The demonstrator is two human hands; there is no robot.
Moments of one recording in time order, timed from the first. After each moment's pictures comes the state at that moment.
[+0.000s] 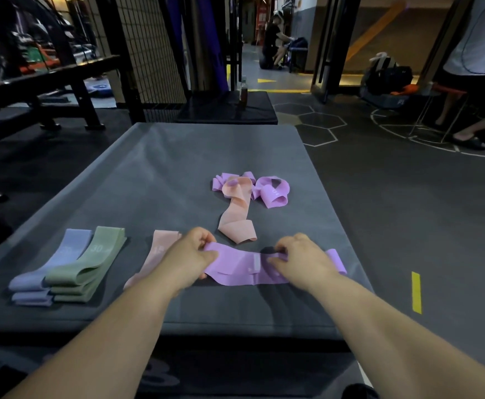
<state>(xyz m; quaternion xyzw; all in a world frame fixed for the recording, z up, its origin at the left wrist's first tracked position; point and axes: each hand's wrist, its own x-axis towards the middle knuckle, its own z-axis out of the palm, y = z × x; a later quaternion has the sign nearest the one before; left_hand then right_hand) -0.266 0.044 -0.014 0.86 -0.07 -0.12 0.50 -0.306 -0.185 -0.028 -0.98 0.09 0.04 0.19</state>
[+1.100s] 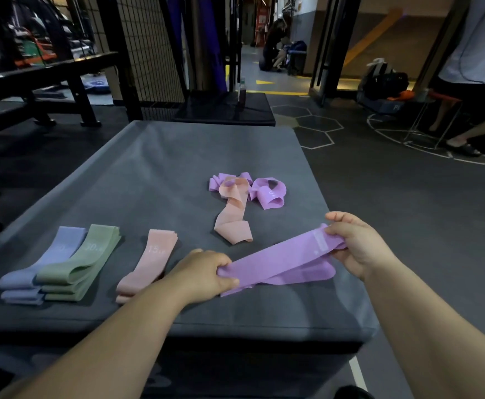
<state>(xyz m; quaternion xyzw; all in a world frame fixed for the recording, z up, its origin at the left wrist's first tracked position) -0.272 0.027 -0.024 0.95 -0.23 -0.11 0.20 -0.315 -0.253 0.006 -0.59 0.22 -0.10 0.77</state>
